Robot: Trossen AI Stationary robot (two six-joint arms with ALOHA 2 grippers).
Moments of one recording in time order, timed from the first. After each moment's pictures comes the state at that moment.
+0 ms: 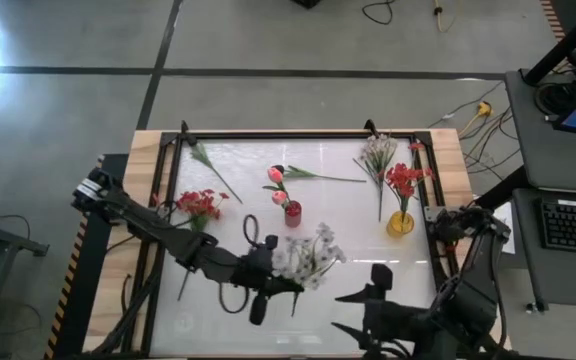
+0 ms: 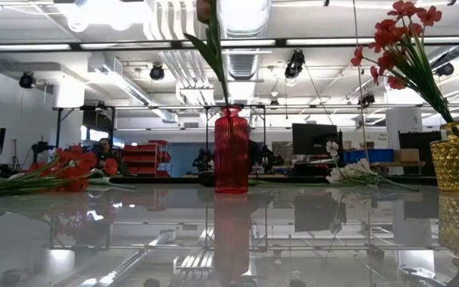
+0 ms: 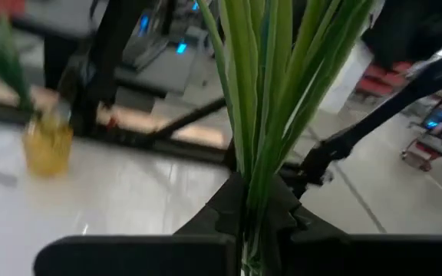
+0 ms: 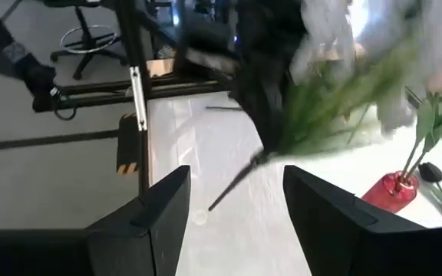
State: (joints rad) left arm -0.52 1.55 1.18 0.24 -0.33 -0.40; right arm 0.88 1.94 2.30 -1.20 0.86 0.73
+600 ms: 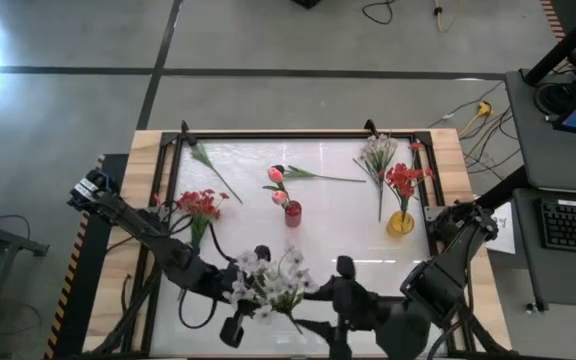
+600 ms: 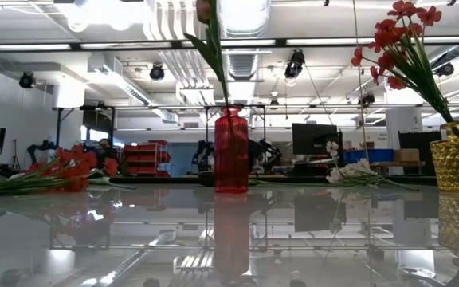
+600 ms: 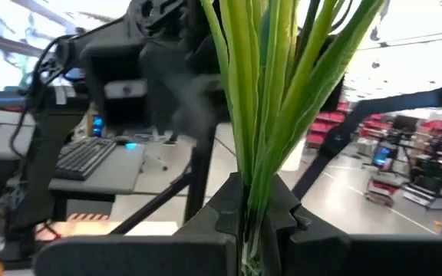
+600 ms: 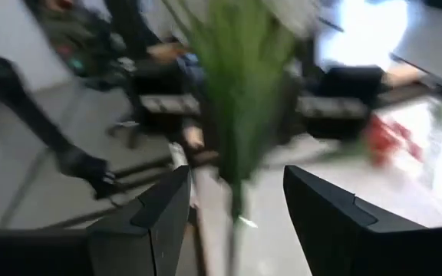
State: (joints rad) left arm -0.62 1.54 1.18 0.57 -0.34 -0.14; right arm 0.74 1.94 2.28 -0.72 0.75 0.57
